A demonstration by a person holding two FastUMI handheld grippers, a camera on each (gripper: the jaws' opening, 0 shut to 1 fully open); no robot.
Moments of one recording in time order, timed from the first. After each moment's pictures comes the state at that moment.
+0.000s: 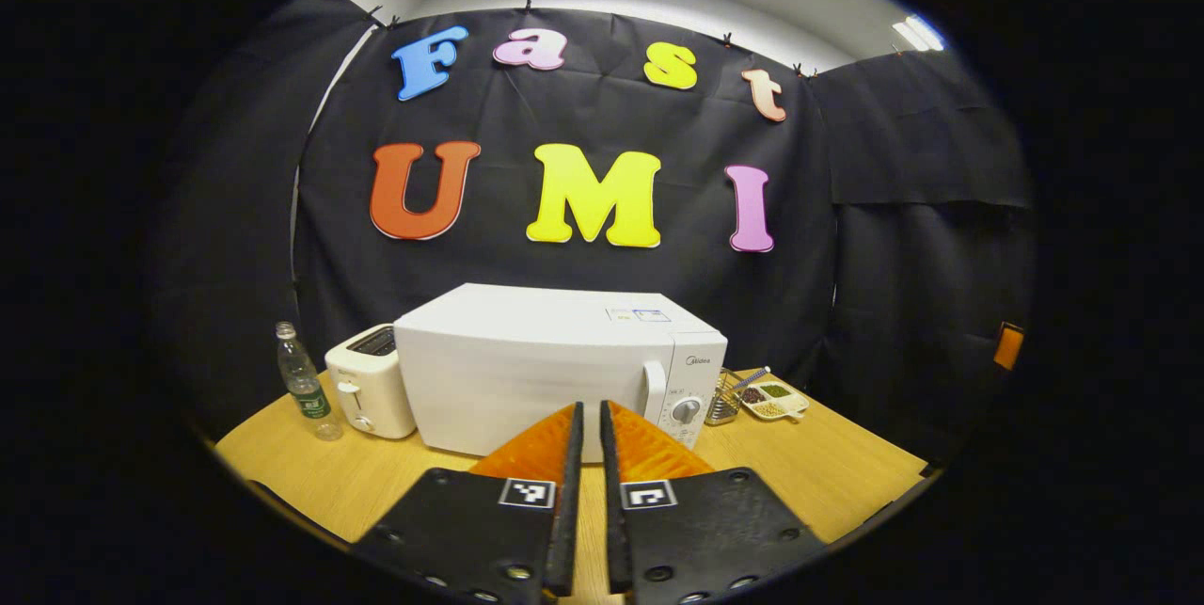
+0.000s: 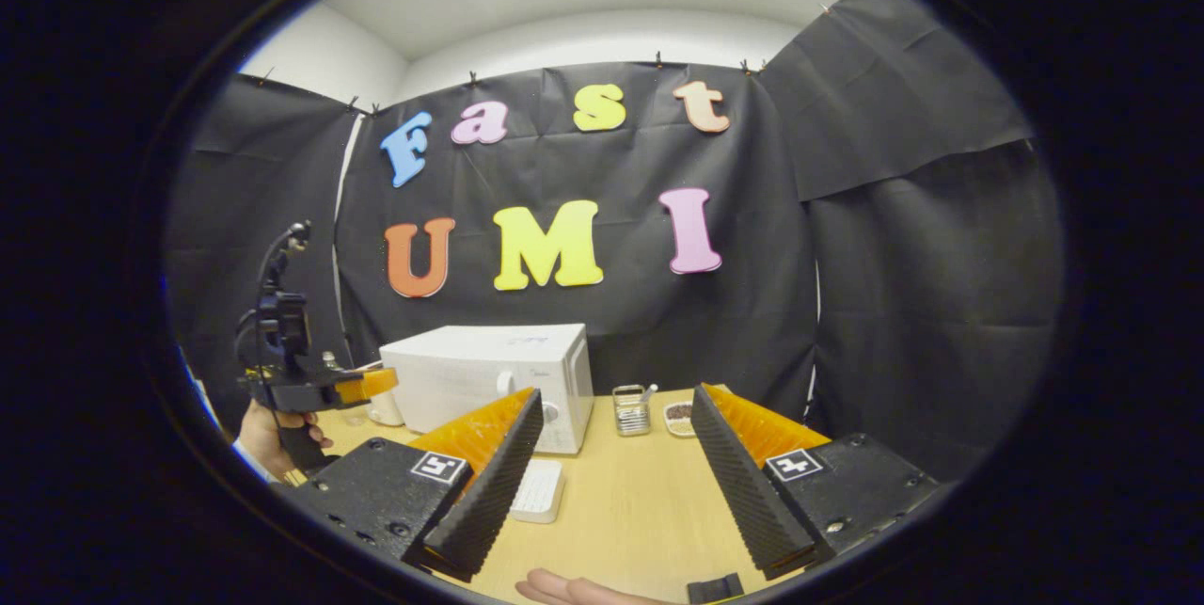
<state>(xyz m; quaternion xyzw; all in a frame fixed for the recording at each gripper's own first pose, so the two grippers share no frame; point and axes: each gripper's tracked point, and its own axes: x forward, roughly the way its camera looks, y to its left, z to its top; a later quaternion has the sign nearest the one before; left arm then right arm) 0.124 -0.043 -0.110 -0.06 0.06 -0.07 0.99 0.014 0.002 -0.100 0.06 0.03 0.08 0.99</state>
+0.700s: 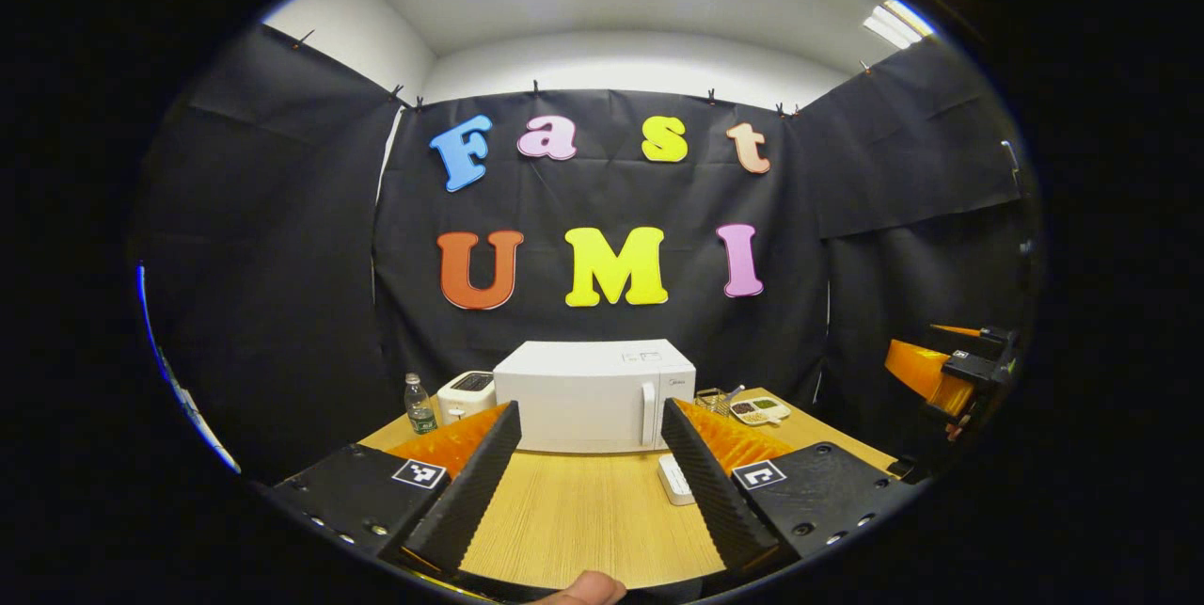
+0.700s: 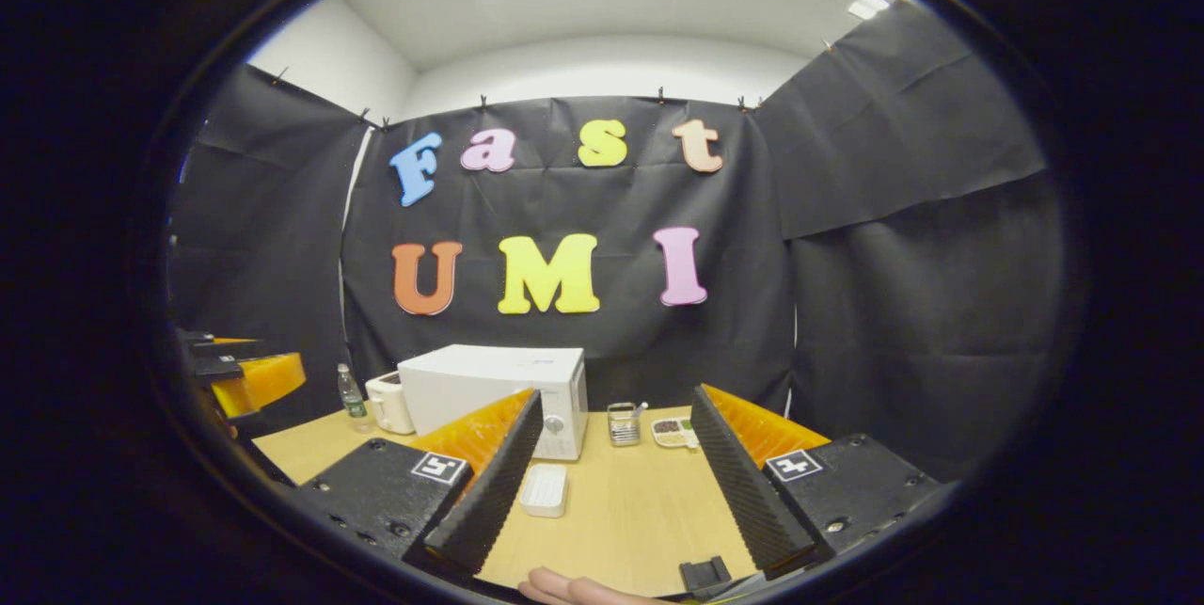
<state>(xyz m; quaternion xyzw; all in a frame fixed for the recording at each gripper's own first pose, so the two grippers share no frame) -0.090 -0.032 -0.016 -0.02 -0.01 -0.01 1.00 -0.074 -0.001 -0.050 0.03 -0.01 0.05 1.00</state>
